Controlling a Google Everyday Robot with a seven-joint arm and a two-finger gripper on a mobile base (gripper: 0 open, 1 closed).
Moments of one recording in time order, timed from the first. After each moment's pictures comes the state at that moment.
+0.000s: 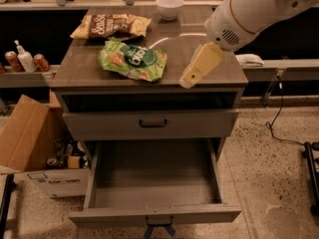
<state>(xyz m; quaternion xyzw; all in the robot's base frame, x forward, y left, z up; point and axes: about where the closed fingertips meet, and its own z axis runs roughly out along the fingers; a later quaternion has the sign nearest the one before) 0.576 -0.096 0.953 -0.54 0.77 0.06 0.33</state>
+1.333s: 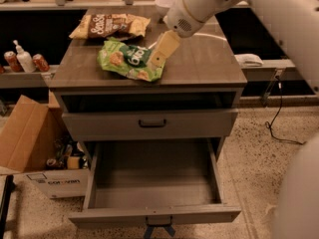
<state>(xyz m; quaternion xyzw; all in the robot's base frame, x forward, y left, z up) 0.682 -0.011 0.922 -0.59 0.73 0.13 0.33</state>
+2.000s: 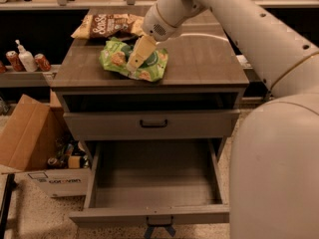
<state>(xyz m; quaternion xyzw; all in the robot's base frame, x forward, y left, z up) 0.712 0.050 0.897 -0.61 0.70 0.17 0.32</state>
